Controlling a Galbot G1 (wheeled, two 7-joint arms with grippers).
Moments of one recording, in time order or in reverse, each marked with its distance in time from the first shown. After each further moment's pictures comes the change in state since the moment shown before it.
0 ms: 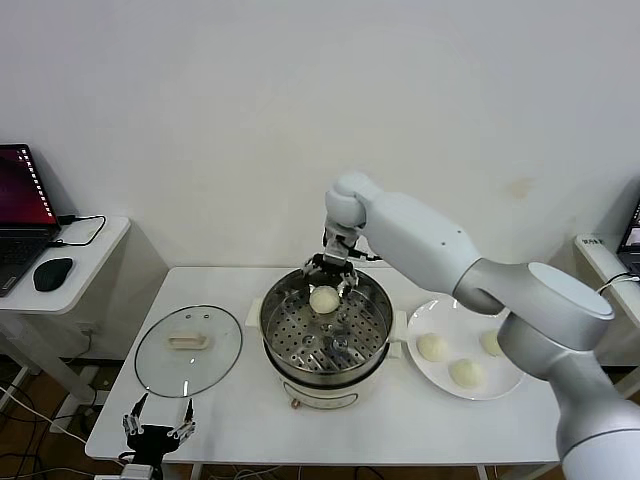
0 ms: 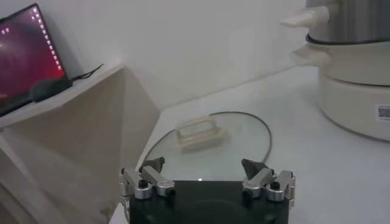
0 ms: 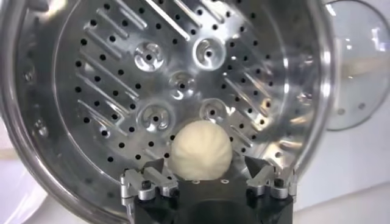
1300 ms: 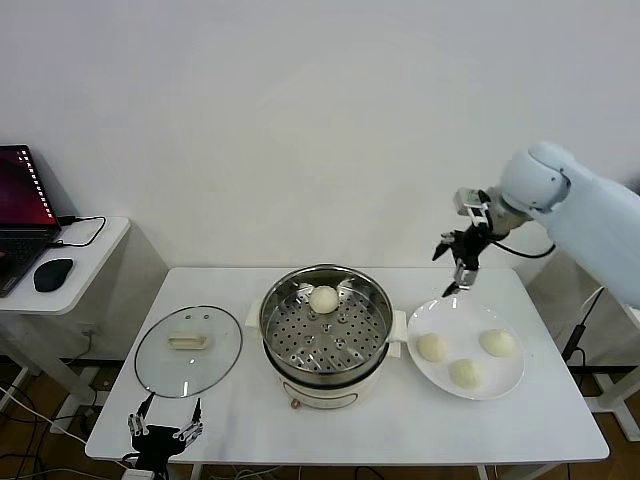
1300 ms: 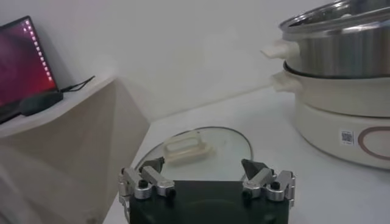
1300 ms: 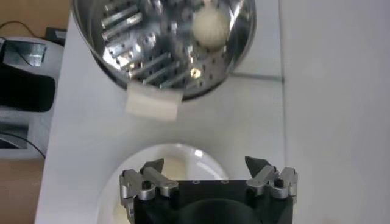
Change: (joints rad) left arm 0.059 0.001 0.013 -0.090 -0.013 0.018 0.012; right arm -0.082 -0.634 0.062 0.366 0.239 -0.980 0.008
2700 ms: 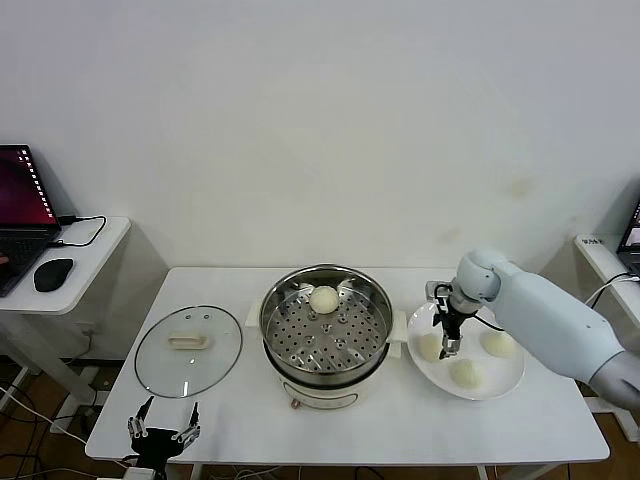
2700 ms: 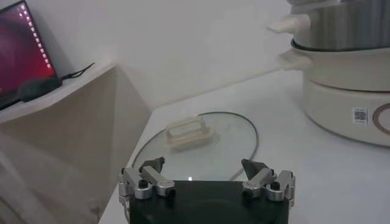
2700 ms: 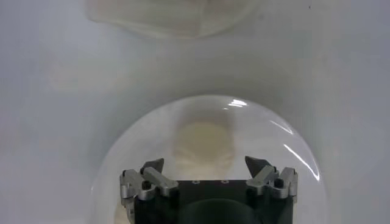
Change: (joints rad) left arm -0.037 0.001 -0.009 0.073 0.005 0.001 0.004; right arm -0.339 0.195 0.115 -0.225 -0.286 0.041 0.143
